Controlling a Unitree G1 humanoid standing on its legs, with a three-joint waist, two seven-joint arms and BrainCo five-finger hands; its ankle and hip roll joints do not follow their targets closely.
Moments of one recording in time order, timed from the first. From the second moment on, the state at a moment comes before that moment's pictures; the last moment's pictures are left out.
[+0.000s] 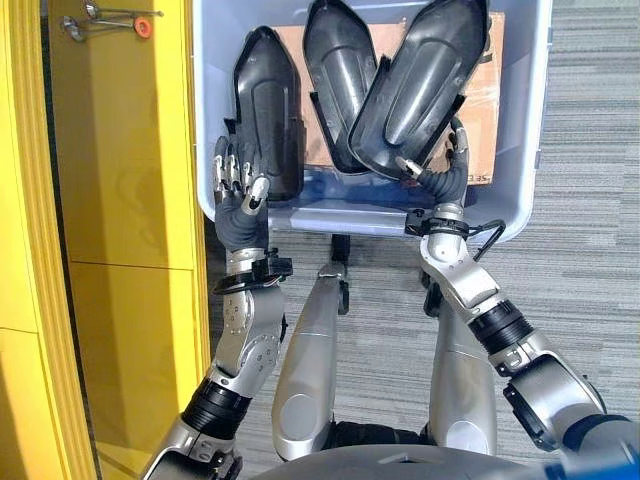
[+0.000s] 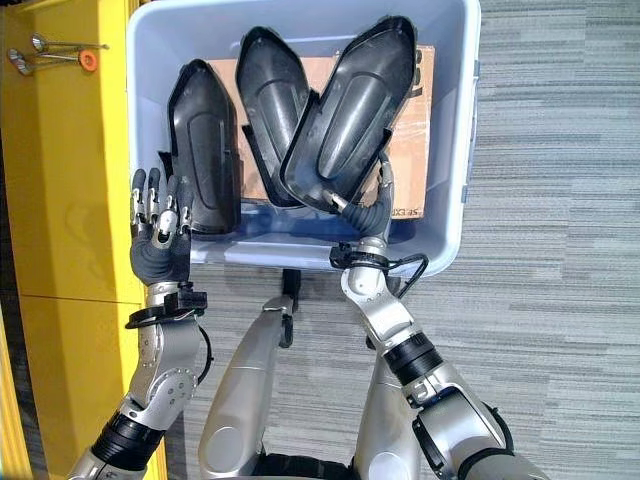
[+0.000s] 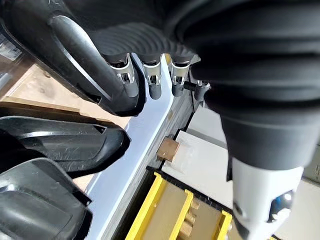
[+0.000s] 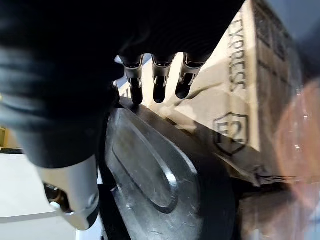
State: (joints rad) left arm -0.14 0.29 -0.31 -0.20 -0.75 -0.54 0.37; right arm -0.59 -0.24 0.43 0.22 0.15 -0.06 -0.80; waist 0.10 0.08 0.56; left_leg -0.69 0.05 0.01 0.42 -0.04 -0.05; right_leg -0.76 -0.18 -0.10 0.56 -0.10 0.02
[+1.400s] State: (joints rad) left arm -0.23 0.25 -0.32 -0.23 -0.79 -0.57 0.38; right arm -0.64 -0.25 0.32 0.29 0.15 -0.07 -0.92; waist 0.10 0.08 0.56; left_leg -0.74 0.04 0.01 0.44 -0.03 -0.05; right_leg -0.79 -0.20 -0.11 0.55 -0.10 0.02
